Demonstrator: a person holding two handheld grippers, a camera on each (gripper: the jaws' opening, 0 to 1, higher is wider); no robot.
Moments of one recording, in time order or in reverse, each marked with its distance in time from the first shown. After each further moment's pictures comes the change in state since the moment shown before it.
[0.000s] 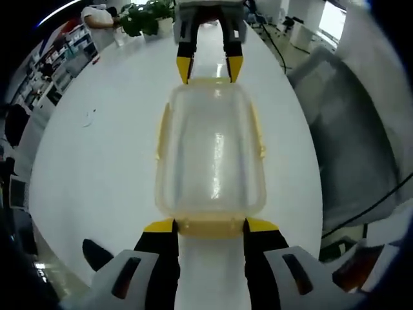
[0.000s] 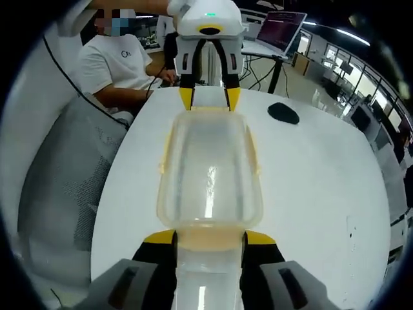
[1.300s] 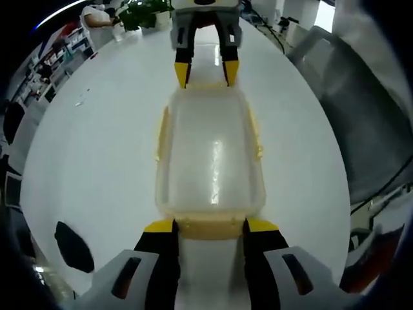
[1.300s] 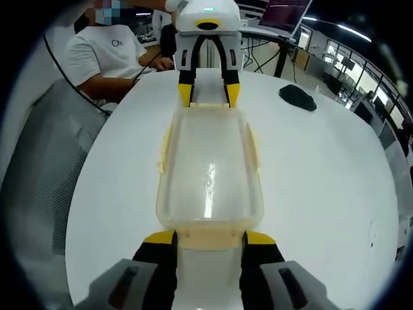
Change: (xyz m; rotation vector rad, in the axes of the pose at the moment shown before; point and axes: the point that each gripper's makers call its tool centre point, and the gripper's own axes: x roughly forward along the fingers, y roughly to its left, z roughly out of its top) left arm 0.048 0.007 -0.070 0.001 -0.040 -0.006; right arm 0.087 -0.010 0.002 0.010 0.020 0.001
